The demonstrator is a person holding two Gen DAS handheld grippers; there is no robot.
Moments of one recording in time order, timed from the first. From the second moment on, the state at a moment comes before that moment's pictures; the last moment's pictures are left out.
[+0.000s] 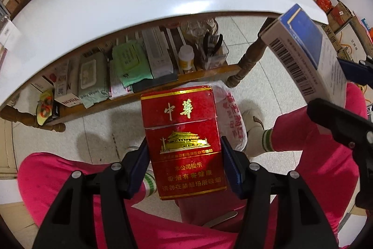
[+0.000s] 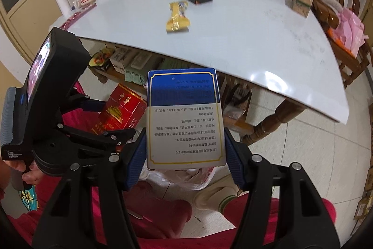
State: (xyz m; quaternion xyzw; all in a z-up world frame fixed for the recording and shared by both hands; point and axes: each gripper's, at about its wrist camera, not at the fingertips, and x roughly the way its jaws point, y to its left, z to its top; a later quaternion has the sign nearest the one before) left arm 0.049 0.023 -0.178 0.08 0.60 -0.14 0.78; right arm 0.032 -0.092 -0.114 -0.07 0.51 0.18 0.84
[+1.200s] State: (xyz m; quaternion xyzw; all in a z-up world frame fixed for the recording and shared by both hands) left arm 0.127 0.027 -0.381 -0.01 0.77 -0.08 0.64; right arm 0.090 -0.094 -0.340 -0.04 0.70 0.14 0.70
